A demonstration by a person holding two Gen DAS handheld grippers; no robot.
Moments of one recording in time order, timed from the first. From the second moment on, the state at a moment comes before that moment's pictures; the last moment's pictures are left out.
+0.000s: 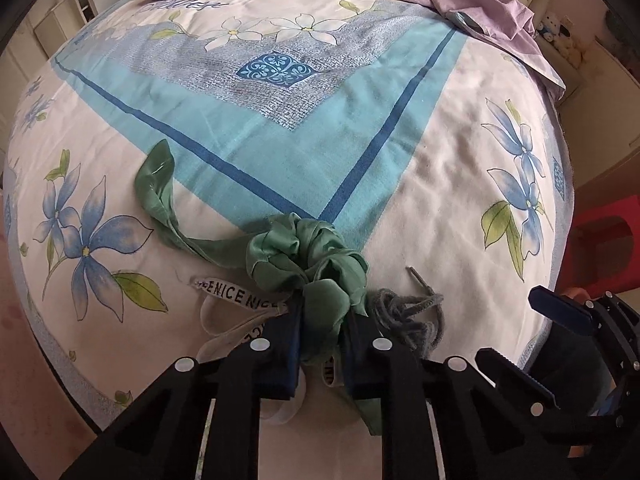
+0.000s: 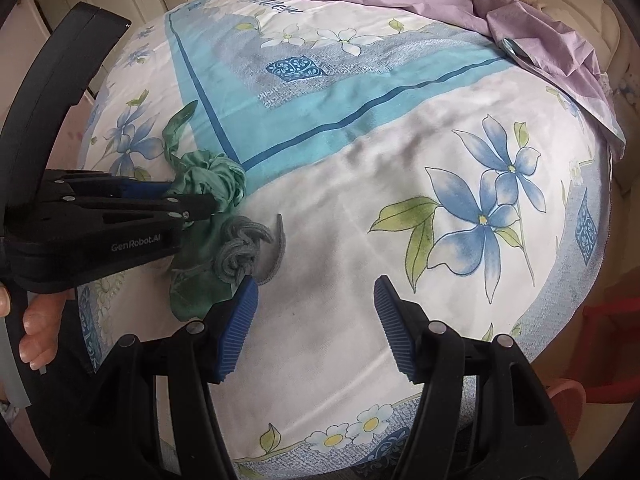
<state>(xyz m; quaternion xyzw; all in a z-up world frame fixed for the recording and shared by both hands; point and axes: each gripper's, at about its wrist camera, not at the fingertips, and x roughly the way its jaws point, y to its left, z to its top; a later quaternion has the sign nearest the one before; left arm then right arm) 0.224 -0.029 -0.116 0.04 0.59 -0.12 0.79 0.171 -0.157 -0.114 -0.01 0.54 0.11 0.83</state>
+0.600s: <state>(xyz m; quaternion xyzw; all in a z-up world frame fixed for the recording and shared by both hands) 0.207 0.015 -0.050 -0.02 0.55 -0.12 0.83 0.195 -0.106 -0.140 -0.01 0.56 0.17 0.81</state>
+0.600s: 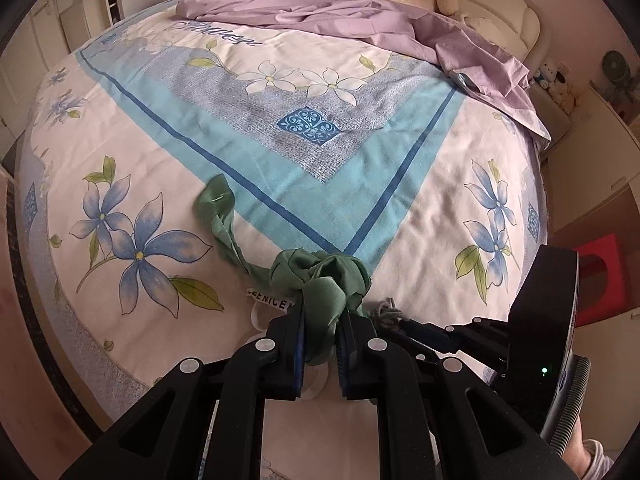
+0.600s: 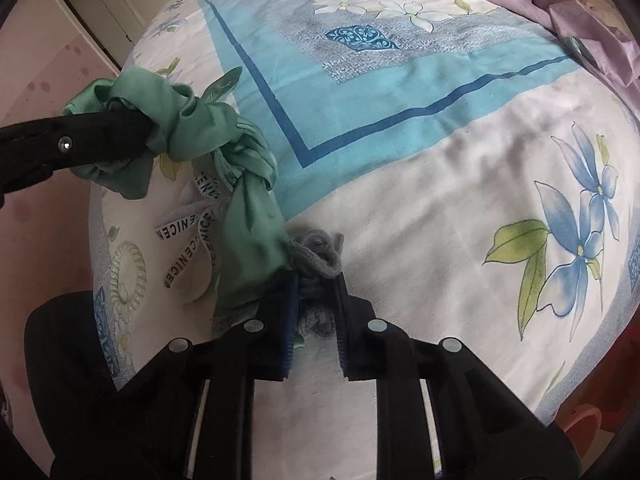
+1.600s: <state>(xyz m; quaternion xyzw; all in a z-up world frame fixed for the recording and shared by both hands) 0.099 -0.084 0.021 0.07 0.52 -0.18 0.83 0.077 -0.219 -0.014 -0.01 0.49 0.11 0.87</state>
